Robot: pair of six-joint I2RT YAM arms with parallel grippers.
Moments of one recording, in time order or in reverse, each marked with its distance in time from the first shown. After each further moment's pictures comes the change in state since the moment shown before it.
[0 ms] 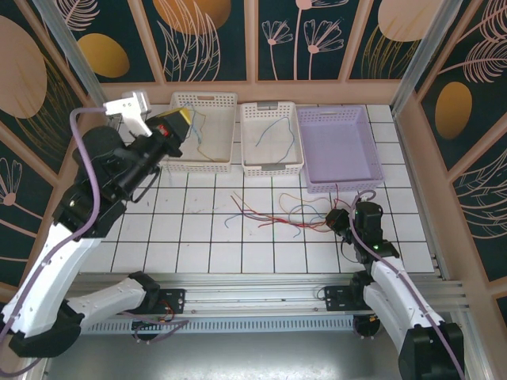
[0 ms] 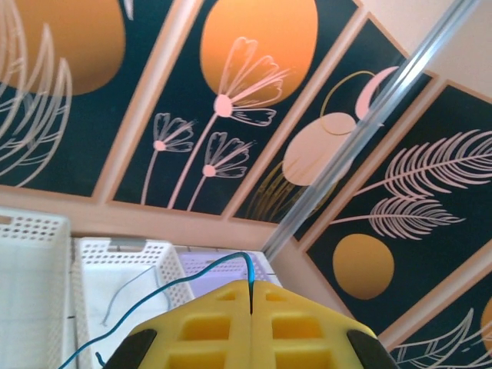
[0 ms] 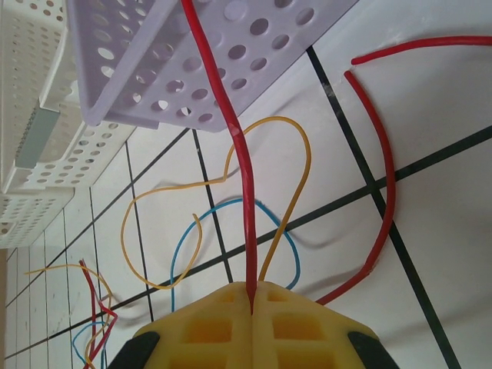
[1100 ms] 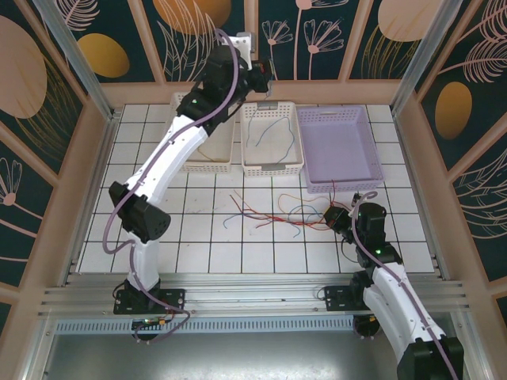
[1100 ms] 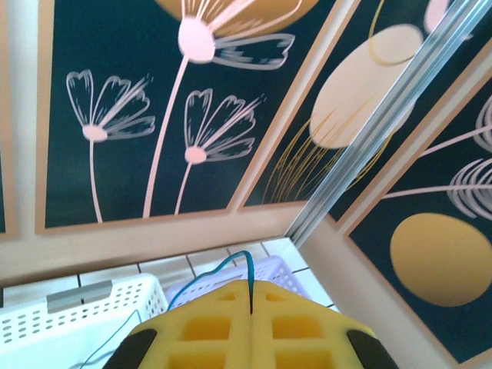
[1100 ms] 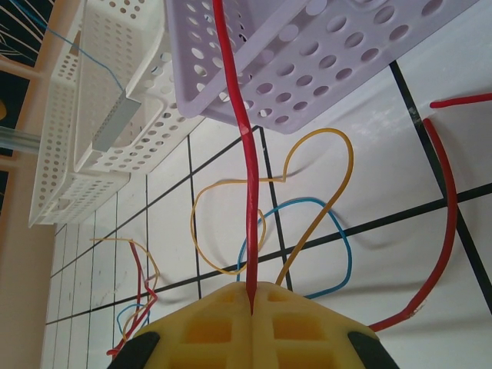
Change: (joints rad) left arm 0.019 0.993 0.787 0.035 0.101 0.122; right arm 0.004 -0.099 0.003 0.005 -0.079 -0.022
